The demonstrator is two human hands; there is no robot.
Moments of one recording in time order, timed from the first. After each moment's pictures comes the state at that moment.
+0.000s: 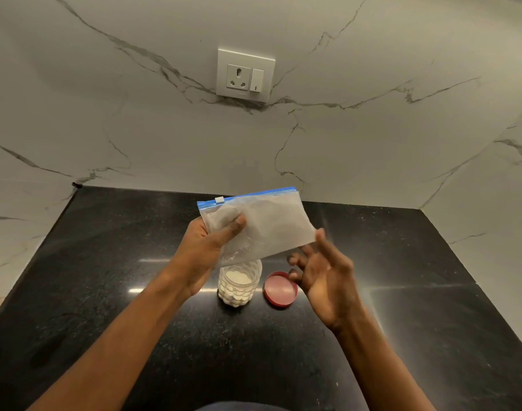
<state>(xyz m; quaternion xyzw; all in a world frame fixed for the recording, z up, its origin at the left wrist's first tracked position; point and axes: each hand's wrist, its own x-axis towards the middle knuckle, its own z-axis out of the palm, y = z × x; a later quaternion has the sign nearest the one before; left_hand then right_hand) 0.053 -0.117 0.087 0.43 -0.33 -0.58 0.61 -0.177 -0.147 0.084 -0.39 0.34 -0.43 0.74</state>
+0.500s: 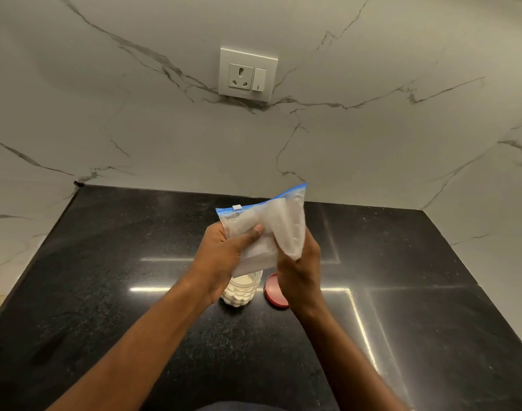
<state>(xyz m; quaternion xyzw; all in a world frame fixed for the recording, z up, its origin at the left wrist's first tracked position) 0.023 -0.115 0.091 0.46 -0.31 -0.57 0.61 -0.118 -0.142 0.083 -0.62 0.38 -0.54 0.43</state>
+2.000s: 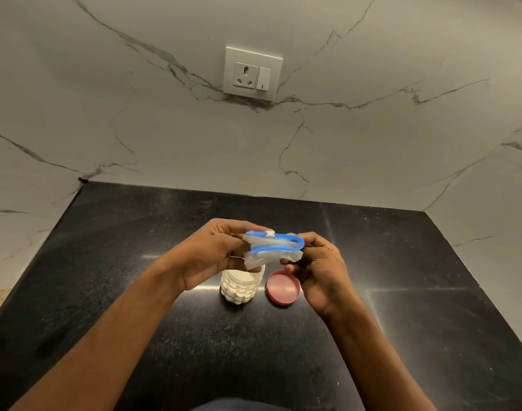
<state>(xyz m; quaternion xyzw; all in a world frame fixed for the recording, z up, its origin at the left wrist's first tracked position) 0.060 -0.111 0.110 0.45 -0.41 -0.67 0.43 -0.156 -0.150 0.093 -0.41 0.43 -0.42 0.68</state>
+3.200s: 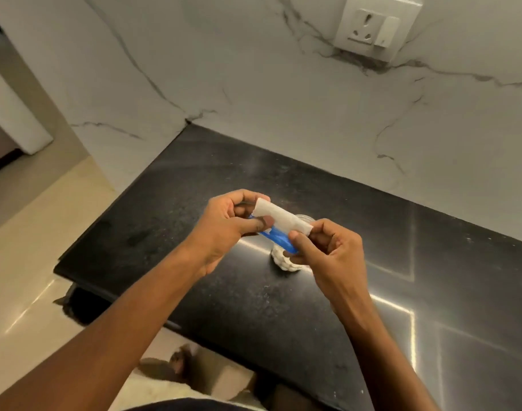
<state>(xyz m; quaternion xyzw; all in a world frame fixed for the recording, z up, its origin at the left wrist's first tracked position) 0.056 -0.047 0.075 0.61 -0.30 -0.42 0.59 -0.133 -0.129 0.072 -0.68 0.36 -0.32 0.55</state>
